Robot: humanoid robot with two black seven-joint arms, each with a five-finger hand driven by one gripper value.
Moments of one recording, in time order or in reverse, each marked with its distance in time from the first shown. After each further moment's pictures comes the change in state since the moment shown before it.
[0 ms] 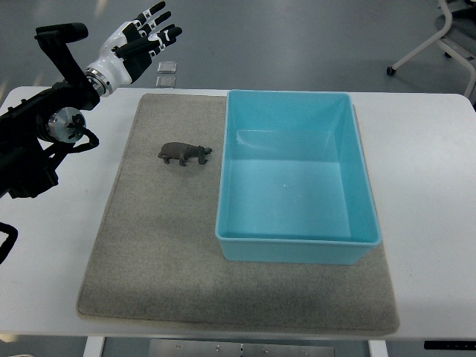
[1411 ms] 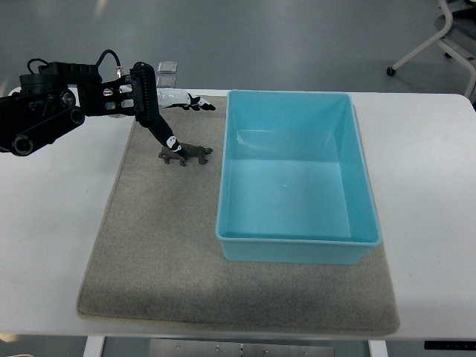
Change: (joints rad) left arm -0.160 0.190 0.386 -0.330 1.108 0.016 -0.002; right arm 0.000 0.000 0.000 0.000 0.000 0.000 0.000
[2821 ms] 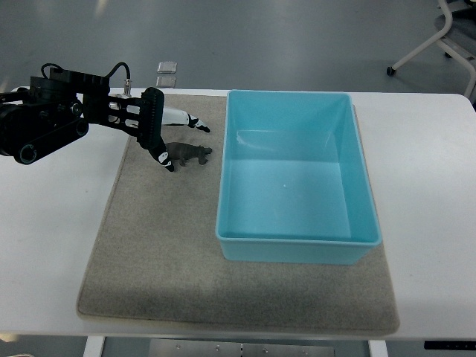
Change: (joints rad) left arm -0.039 -0.009 0.111 -0.010 0.114 -0.004 -0.020; right arm 0.000 0.000 0.000 0.000 0.000 0.000 0.000
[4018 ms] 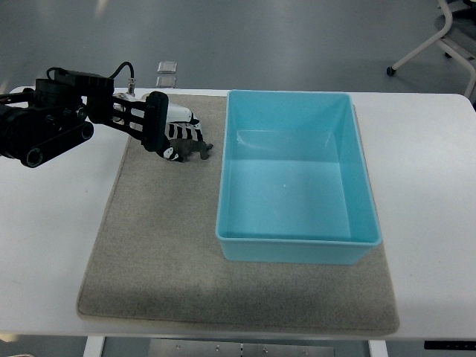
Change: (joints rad) left arm 0.003 -0.017 -0.002 0.008 0.052 0.076 0.008; right arm 0.000 0.000 0.000 0.000 0.000 0.000 0.000
